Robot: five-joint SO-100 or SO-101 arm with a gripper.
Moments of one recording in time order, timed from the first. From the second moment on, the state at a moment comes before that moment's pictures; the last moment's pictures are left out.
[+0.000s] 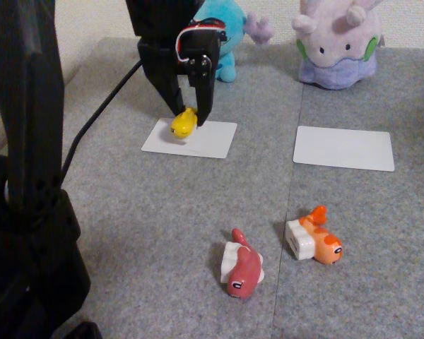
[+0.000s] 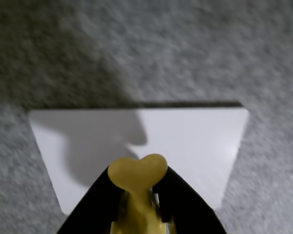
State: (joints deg) arm 9.1 60.2 72.4 65.9 83.4
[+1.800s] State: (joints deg) arm 20.0 95.1 81.7 96.1 66.7
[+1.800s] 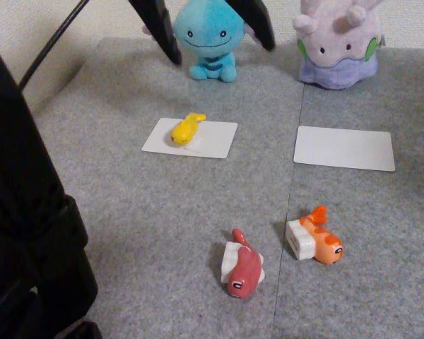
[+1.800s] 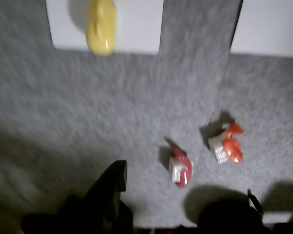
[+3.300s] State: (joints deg) arm 55.8 81.7 104.9 70.0 -1.9
